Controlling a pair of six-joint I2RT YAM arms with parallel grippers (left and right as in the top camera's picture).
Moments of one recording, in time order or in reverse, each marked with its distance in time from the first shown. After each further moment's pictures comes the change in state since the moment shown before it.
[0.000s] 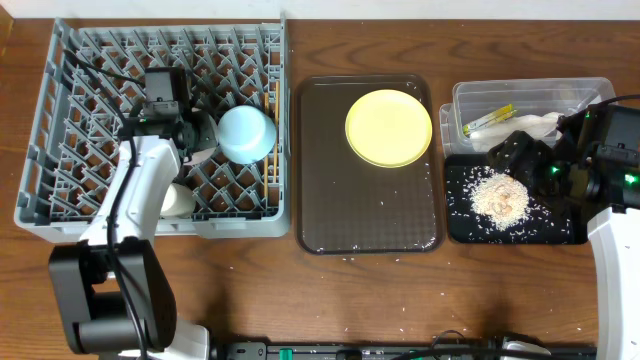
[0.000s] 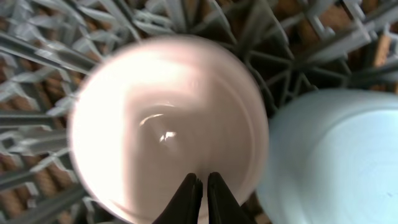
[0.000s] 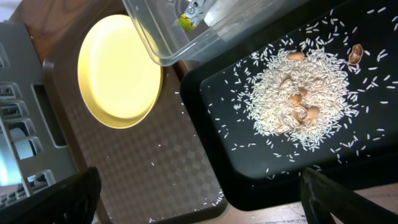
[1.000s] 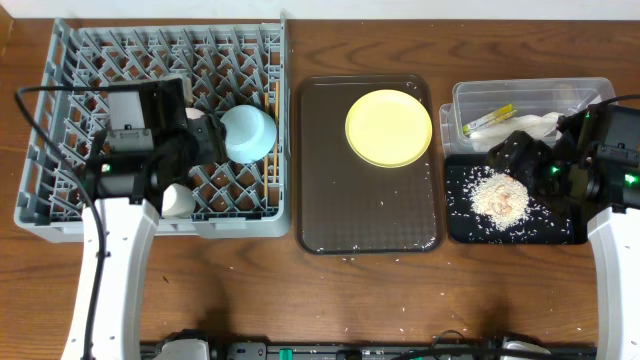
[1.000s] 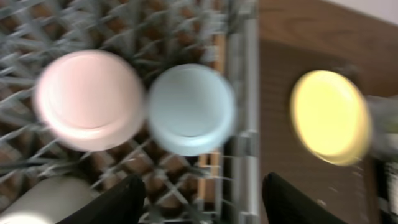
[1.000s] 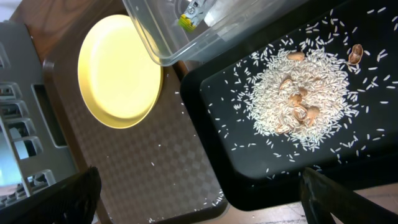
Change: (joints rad) left arm -0.013 -0.394 0.000 -0.188 0.329 -0.002; right arm 0.000 0.000 0.000 0.000 0.000 0.000
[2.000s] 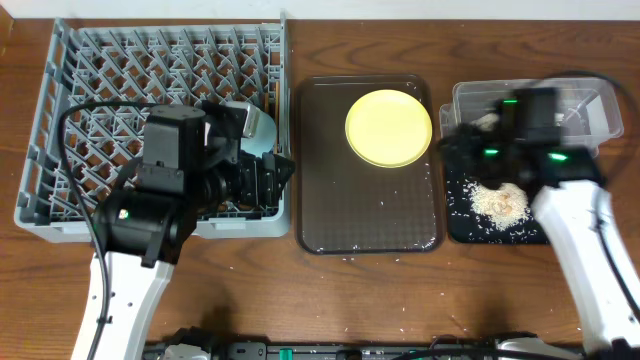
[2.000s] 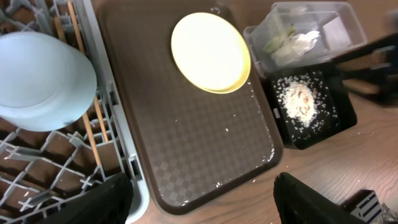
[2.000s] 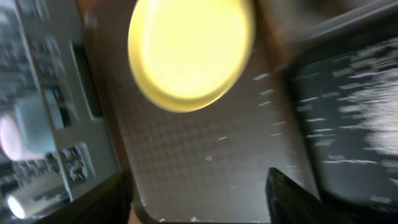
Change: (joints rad) left arm -0.243 -0.169 0.000 -0.125 0.201 0.030; right arm 0.311 0.123 -0.009 0.187 -0.003 0.180
